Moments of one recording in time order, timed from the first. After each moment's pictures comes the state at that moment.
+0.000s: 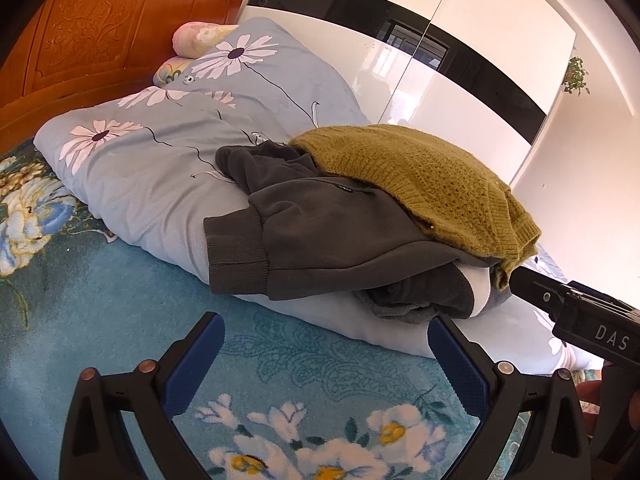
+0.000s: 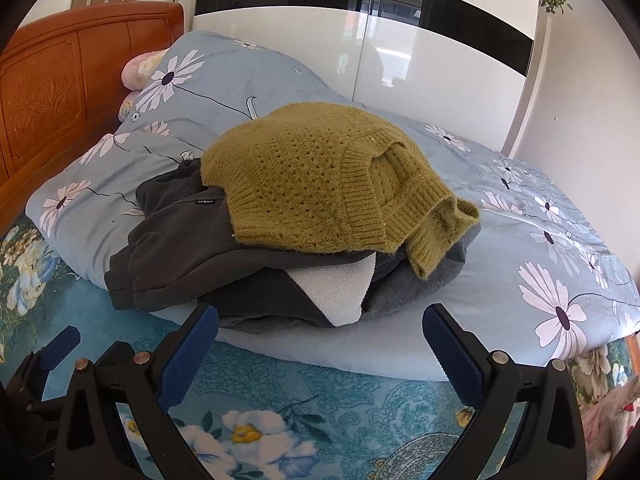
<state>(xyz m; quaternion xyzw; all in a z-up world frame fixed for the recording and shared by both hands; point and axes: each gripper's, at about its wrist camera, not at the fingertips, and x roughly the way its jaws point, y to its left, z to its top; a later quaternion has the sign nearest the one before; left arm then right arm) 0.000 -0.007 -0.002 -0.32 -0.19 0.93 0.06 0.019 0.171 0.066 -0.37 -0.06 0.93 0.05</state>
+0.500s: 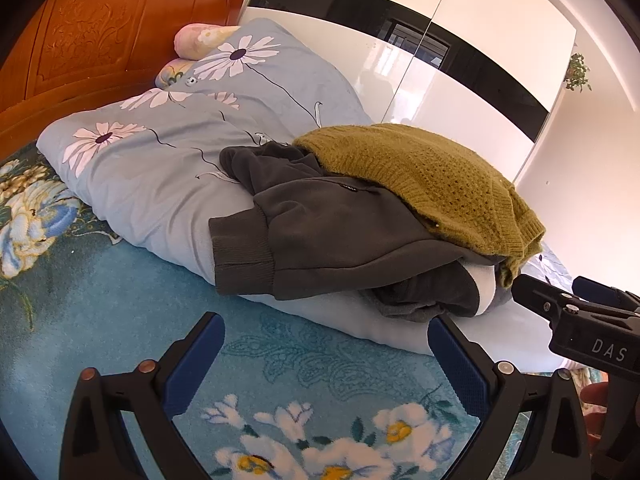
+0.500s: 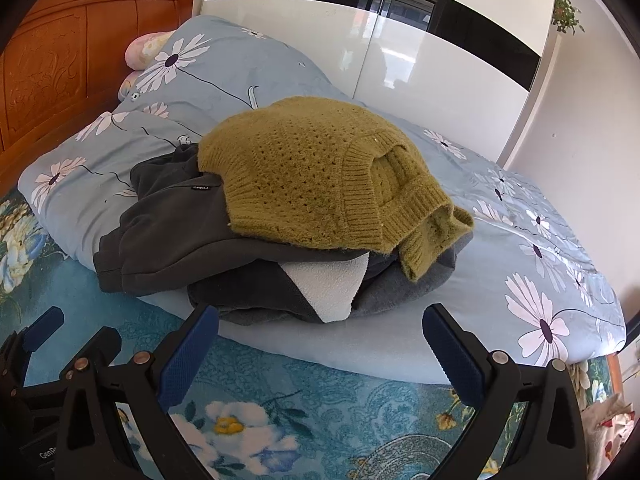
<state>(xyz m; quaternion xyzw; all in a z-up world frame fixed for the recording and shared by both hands) -0.001 -0.008 -0.003 -0.32 -0.18 0.93 0.05 0.019 0.162 0.064 -0.38 -0.10 0.92 0.05</state>
